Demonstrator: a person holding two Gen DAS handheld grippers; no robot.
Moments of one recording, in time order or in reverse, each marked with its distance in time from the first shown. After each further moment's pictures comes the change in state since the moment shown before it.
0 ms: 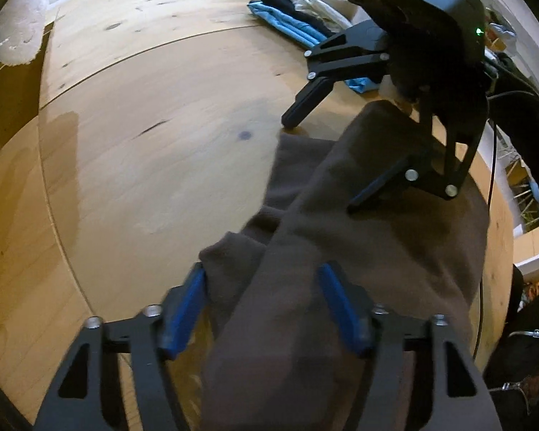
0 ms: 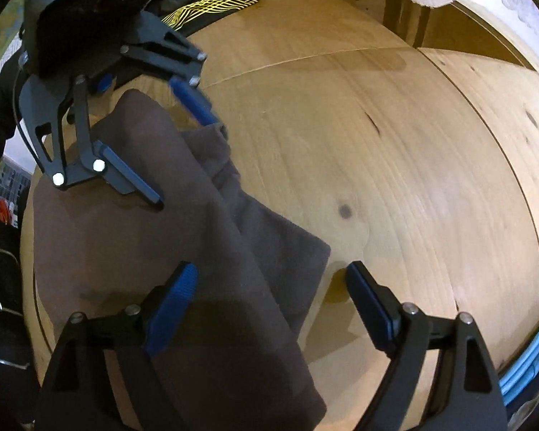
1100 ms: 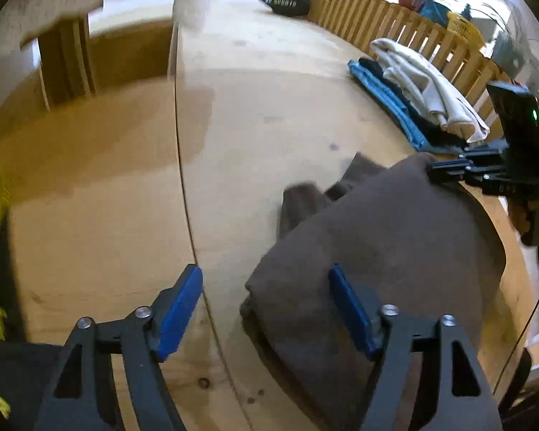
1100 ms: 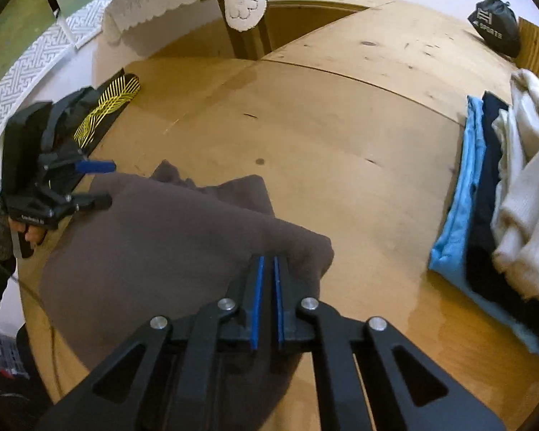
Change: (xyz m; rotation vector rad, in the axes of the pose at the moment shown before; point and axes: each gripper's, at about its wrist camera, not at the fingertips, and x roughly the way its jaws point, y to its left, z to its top) left arm -0.057 0.001 -0.070 -0.289 -0.258 0.244; right arm -0.061 0.030 -0.074 0.534 -0.253 -0.256
